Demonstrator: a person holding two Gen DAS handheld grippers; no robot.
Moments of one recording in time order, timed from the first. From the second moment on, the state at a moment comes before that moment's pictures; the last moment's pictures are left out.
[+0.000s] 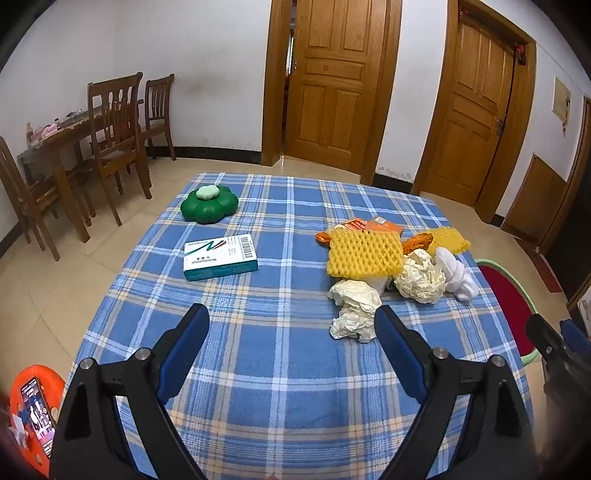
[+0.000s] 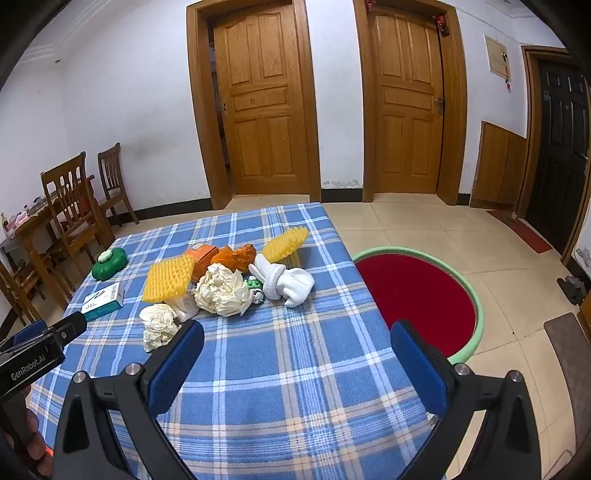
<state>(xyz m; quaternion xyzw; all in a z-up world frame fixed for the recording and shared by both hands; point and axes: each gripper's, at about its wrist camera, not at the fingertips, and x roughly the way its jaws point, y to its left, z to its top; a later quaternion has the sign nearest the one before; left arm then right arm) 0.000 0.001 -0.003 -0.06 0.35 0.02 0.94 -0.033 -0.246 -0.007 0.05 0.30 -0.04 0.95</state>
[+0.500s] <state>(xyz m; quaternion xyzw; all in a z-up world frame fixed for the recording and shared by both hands) 0.000 0.001 -0.004 -0.06 0.35 0.02 0.94 -0.033 -0.245 -0.007 0.05 0.31 -0.04 0.95</state>
